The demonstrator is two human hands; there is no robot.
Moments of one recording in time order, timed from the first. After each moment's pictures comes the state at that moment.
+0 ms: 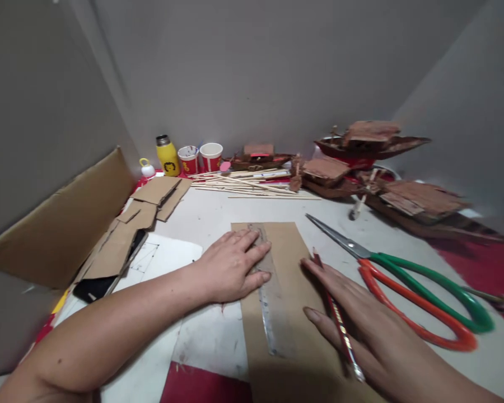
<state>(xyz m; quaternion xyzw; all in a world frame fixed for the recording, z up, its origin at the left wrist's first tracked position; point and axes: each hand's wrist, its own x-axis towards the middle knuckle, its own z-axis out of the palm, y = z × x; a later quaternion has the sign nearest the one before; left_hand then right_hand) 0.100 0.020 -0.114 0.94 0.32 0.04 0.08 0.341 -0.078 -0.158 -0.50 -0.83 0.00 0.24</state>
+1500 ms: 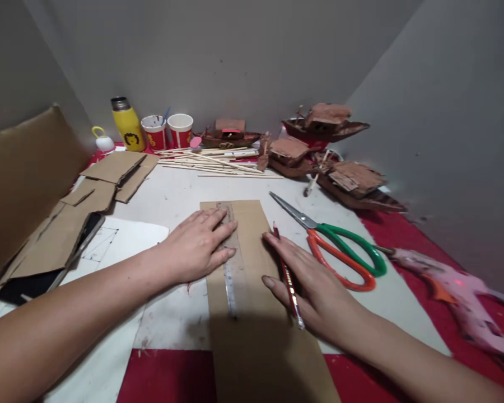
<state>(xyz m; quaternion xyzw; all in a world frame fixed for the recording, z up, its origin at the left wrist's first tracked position) 0.101 0.024 -0.117 0.95 0.31 0.04 0.07 0.338 -0.078 -0.149 -0.51 -0.83 0.05 0.23</state>
